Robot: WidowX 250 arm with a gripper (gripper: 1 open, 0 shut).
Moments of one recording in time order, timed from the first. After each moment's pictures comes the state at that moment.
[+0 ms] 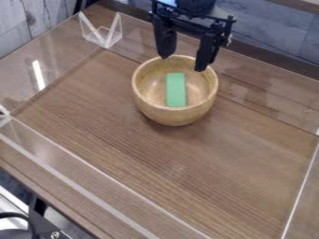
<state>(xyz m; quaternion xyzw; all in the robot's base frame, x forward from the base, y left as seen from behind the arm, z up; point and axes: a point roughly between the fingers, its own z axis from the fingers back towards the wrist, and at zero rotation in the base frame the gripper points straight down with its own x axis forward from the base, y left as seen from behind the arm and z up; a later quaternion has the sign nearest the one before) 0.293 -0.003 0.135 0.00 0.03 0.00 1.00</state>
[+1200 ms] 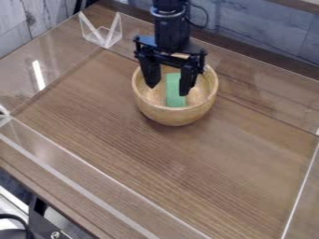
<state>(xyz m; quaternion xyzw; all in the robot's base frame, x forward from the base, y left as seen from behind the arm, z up) 0.305 0.031 0.071 -0.04 0.01 0.06 1.00</state>
